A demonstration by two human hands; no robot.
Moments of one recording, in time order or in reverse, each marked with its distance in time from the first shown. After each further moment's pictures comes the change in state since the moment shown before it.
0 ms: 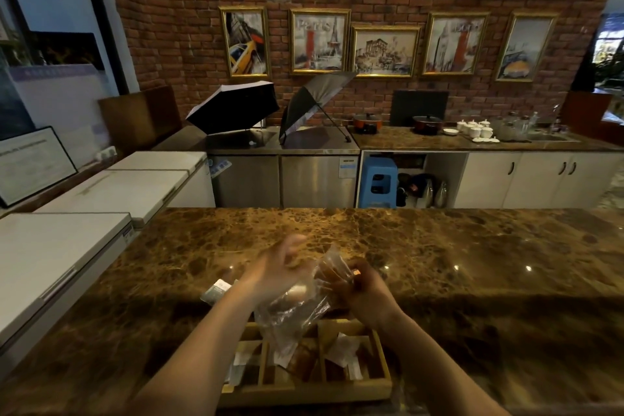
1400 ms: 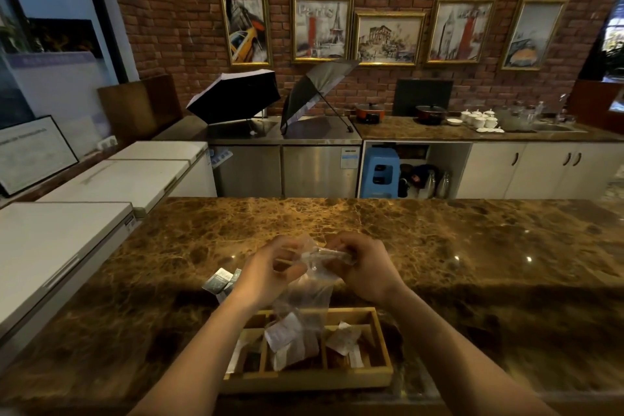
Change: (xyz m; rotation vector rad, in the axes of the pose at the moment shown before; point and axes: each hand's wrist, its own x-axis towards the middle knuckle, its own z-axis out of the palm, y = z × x) left_hand -0.013 -0.035 0.016 -0.137 0.210 0.175; right_hand 0.012 -0.024 -0.011 -0.398 0.006 -0.399
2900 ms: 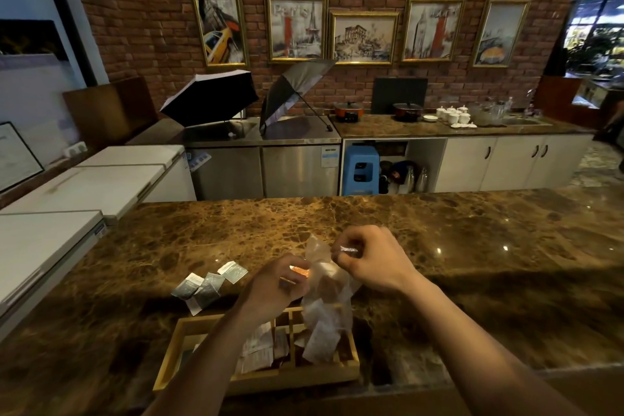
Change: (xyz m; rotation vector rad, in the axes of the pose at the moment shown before) left_hand 0.000 0.028 0.061 -0.037 -0.190 -0.166; right_hand -0.017 0.018 -0.069 -0.176 -0.018 0.007
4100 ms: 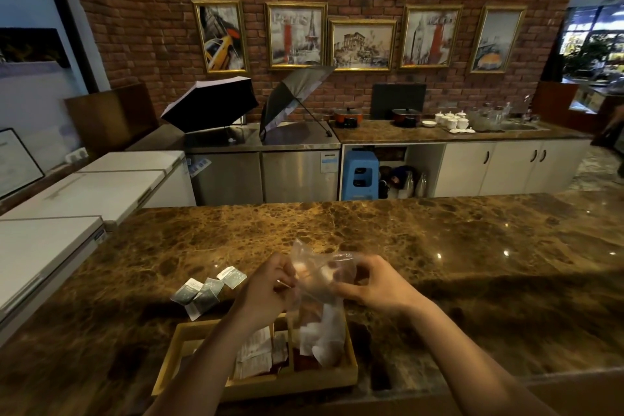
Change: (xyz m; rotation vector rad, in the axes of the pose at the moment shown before) left_hand -0.001 -0.011 -0.001 -0.018 0.107 0.063; right_hand -0.022 0.023 0.012 0.254 -0.198 0.076
